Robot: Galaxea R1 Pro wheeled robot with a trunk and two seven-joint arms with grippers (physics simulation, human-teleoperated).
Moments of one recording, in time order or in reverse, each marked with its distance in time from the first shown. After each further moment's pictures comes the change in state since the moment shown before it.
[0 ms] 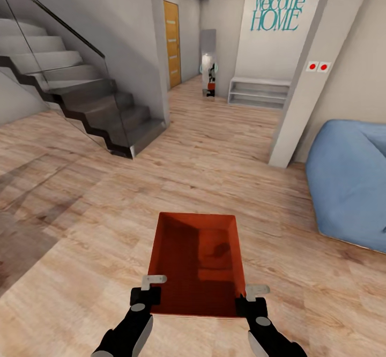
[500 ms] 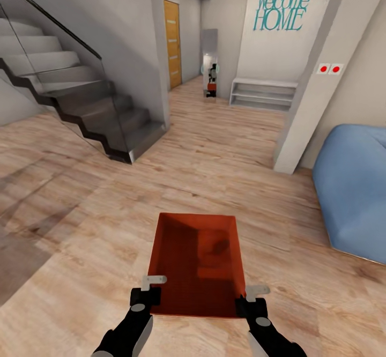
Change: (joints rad) left arm 0.000 0.000 0.001 0.004 0.000 0.002 0.000; right arm 0.000 0.001 0.000 0.005 -0.001 0.000 0.002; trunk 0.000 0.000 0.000
